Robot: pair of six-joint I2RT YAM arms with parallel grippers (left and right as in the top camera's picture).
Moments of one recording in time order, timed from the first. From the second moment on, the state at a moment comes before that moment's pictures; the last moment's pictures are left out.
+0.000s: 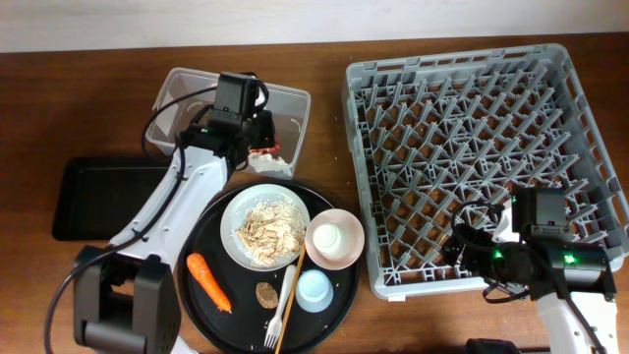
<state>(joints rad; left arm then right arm) -0.28 1.76 1.36 -0.48 -0.07 -0.29 -0.10 0.96 0.89 -1.24 -0.18 0.38</state>
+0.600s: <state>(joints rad) -0.12 1.56 1.30 -1.33 -0.02 -0.33 0.27 1.10 1.28 -1.32 -0.23 0.23</state>
